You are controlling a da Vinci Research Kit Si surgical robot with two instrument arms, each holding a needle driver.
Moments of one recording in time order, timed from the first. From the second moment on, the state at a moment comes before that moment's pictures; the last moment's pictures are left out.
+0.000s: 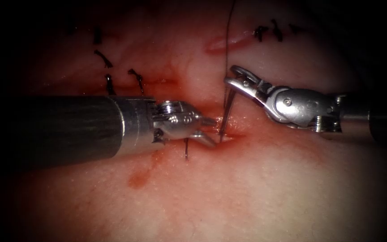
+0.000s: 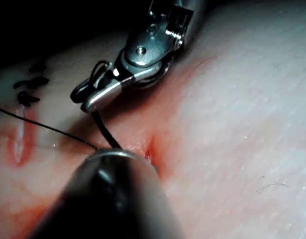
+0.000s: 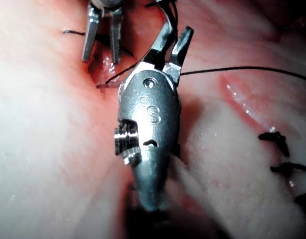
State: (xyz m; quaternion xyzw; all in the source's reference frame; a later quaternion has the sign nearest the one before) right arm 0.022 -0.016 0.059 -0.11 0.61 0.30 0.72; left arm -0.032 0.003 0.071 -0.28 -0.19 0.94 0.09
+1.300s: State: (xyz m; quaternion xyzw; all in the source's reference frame) right arm 0.023 -0.015 0.061 0.07 0.54 0.40 0.74; left arm -0.032 -0.010 0.068 -0.33 -0.12 0.93 0.08
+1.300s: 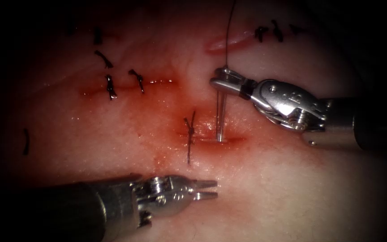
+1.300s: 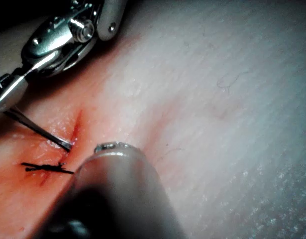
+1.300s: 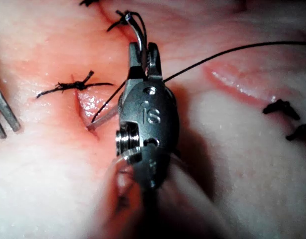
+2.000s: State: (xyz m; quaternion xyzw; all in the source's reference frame) right arm 0.023 -0.015 0.061 0.16 0.51 0.46 0.71; left arm -0.032 -0.011 0.072 -0.30 -0.14 0.94 0.05
